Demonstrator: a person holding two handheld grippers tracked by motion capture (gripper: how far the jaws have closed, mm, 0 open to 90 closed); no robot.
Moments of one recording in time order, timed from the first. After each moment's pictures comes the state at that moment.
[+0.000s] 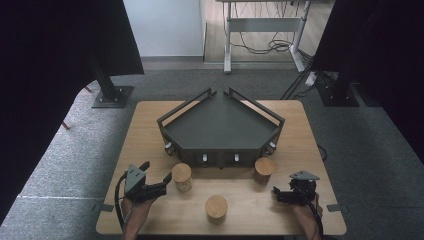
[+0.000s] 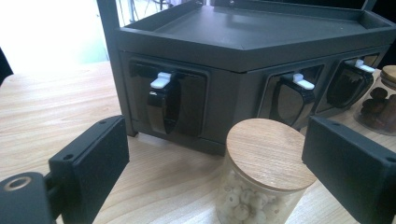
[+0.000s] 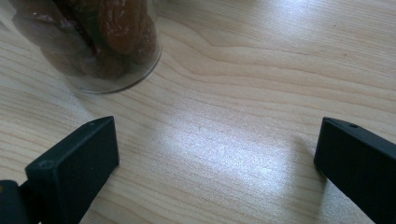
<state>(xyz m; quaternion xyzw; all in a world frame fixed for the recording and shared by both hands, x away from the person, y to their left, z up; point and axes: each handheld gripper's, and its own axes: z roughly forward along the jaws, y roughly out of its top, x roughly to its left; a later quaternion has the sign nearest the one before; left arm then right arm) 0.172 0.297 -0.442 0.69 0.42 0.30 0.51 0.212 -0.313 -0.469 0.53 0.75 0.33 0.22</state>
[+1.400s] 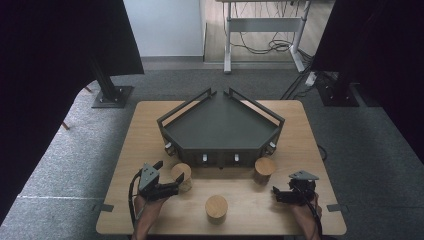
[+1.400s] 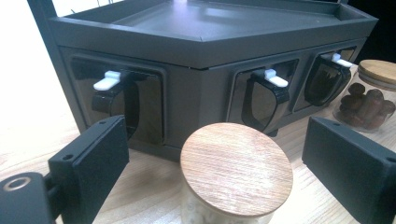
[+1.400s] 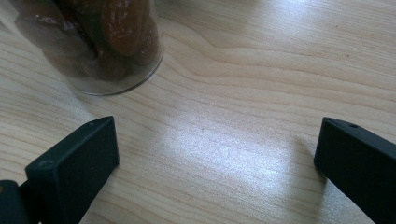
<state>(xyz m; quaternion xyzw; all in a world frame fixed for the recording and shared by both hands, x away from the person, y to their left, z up) 0.188 0.274 -0.454 0.70 0.40 0.28 0.52 0.212 -0.310 -0.469 0.53 0.75 0.33 0.22</state>
